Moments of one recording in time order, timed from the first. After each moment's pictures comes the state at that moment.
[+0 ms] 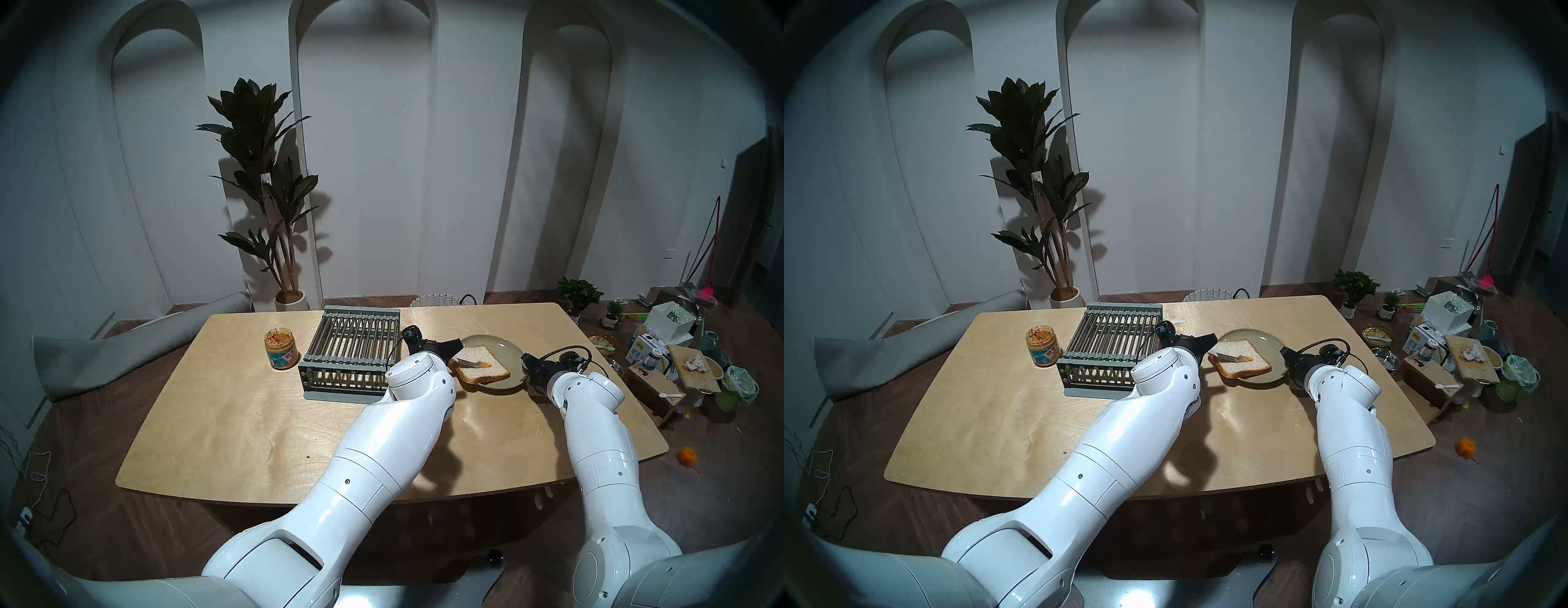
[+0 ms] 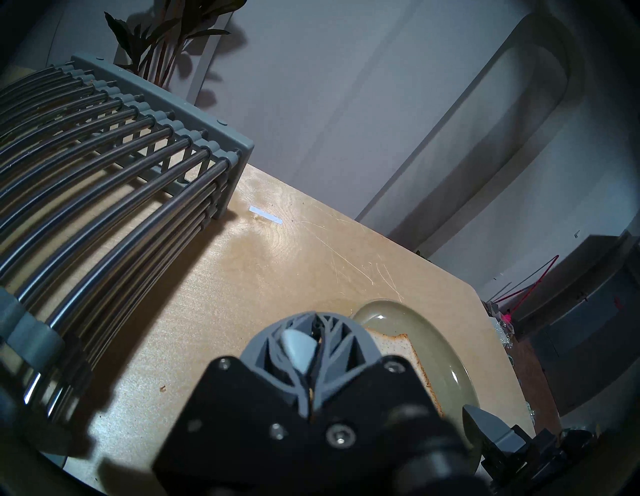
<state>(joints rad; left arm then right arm) 1.18 -1.71 -1.02 -1.24 -0.81 0.19 0.58 -1.26 -1.46 1.90 -1.15 0.64 0.54 0.02</state>
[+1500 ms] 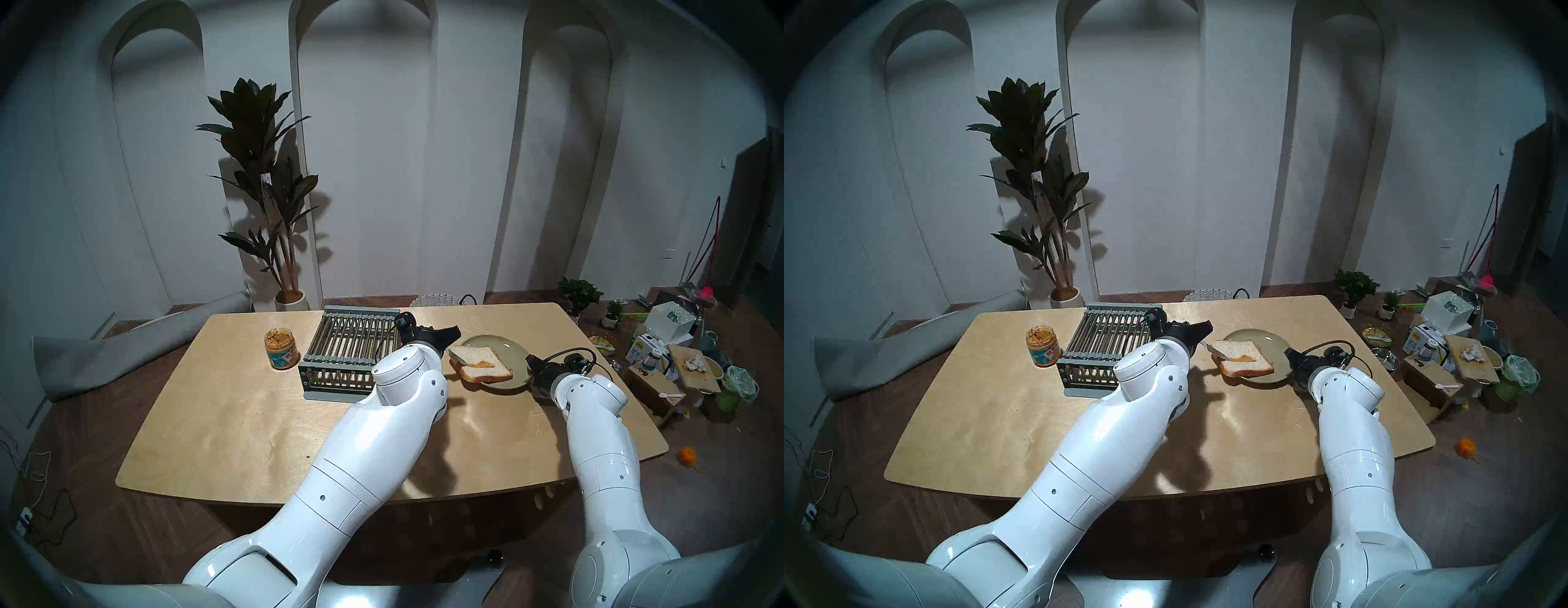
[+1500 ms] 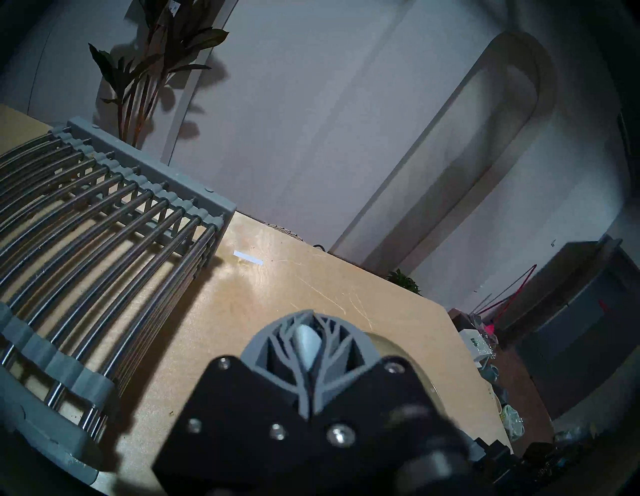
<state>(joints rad) 1.24 -1.63 -0.99 -1.48 -0.83 0.23 0.61 -1.26 -1.46 1.91 -1.15 0.64 0.53 0.02</state>
